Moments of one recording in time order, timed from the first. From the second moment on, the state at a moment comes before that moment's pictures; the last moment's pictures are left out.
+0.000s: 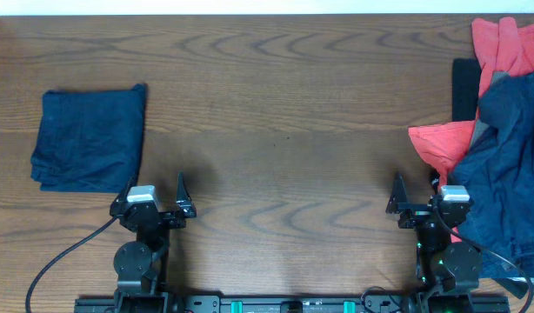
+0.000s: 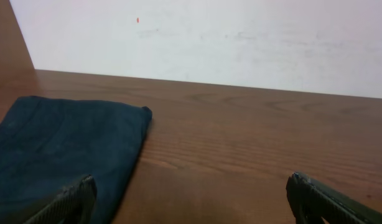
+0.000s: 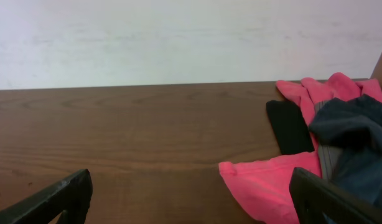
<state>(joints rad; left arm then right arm) -0.04 0.01 0.02 -0.11 -0.08 -0.09 0.05 0.01 0.01 -0.07 0.05 0.06</state>
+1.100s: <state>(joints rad) -0.04 0.11 0.08 -0.19 0.07 -0.17 0.05 0.02 0.06 -0.18 0.03 0.15</state>
